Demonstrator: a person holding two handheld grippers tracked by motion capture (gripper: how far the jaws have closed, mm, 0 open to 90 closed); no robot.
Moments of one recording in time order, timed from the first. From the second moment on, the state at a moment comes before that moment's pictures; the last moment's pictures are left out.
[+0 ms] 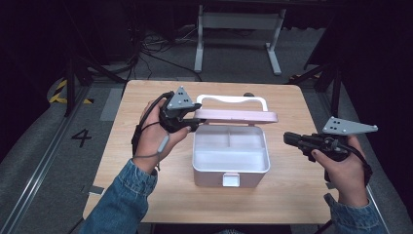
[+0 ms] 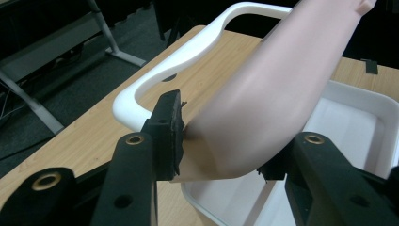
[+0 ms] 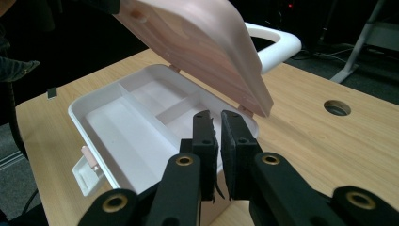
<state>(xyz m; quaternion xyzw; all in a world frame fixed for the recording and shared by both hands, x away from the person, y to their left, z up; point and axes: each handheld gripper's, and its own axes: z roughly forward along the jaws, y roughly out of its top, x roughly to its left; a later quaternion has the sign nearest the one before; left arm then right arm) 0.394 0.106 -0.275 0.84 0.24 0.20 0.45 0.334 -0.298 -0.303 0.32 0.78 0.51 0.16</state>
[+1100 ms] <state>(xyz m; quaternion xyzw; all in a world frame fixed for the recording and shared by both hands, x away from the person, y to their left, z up) 0.455 0.097 -0.260 0.83 0.27 0.18 0.46 0.330 -0.320 -0.308 0.35 0.77 0.51 0.17</state>
